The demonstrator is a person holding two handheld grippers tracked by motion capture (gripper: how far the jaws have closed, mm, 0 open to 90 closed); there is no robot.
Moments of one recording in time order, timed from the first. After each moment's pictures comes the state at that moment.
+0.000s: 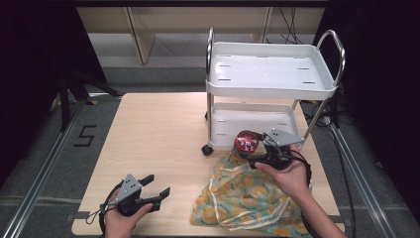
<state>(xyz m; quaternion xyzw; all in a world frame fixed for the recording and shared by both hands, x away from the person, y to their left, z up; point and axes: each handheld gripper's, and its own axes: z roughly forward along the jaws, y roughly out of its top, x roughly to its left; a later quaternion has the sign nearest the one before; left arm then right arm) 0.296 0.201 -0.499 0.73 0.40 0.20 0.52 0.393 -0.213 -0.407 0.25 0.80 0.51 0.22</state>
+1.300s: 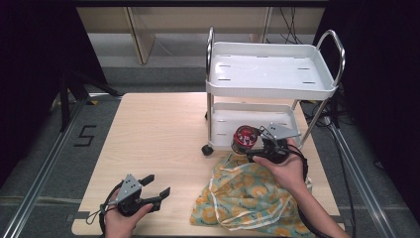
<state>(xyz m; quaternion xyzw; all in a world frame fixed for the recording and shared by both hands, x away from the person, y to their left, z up) 0.296 0.201 -0.499 0.73 0.39 0.20 0.53 0.409 -0.210 -0.407 0.26 0.79 0.50 0.23</state>
